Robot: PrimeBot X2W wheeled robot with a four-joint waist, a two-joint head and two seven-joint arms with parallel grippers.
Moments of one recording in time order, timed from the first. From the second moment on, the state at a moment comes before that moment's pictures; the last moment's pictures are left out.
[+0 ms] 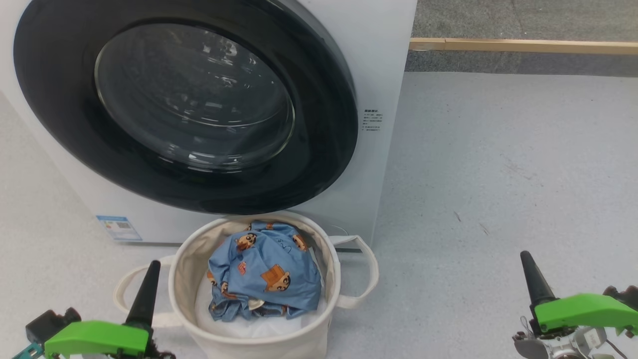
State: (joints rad) left arm -0.12 0.30 -0.23 0.26 -1.50 -0.12 -0.08; right arm -0.07 -0.09 -0.04 0.25 1.17 0.13 0.04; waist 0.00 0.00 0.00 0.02
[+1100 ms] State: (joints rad) left arm -0.10 0.15 -0.06 0.27 -1.62 -0.12 0.02; right arm -0.07 -0.06 -0.11 0.27 1.49 0.13 0.09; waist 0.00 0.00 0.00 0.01
